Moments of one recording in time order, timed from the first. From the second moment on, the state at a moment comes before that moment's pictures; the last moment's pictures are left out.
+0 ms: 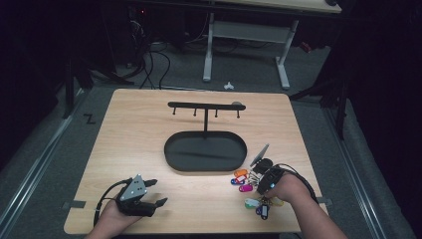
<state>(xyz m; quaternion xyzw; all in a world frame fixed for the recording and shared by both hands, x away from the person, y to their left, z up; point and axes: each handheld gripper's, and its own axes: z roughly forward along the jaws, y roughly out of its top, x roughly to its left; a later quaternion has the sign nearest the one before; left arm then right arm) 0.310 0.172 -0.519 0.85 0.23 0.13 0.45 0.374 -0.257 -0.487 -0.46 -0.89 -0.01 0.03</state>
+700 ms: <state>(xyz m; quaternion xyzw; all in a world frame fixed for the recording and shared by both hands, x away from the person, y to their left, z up) 0.310 0.170 -0.520 0.86 0.22 0.13 0.45 0.358 -0.254 -0.457 -0.42 -0.91 -0.01 -0.03</state>
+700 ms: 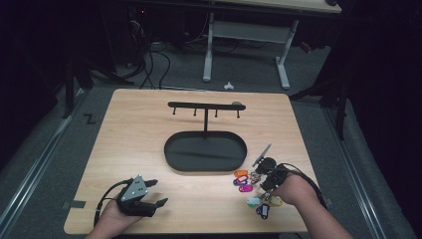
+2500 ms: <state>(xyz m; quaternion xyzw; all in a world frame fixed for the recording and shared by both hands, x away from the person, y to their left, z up) 0.309 0.170 -0.520 0.86 0.22 0.12 0.44 0.377 -0.267 -0.346 -0.43 -0.90 -0.01 -0.08</state>
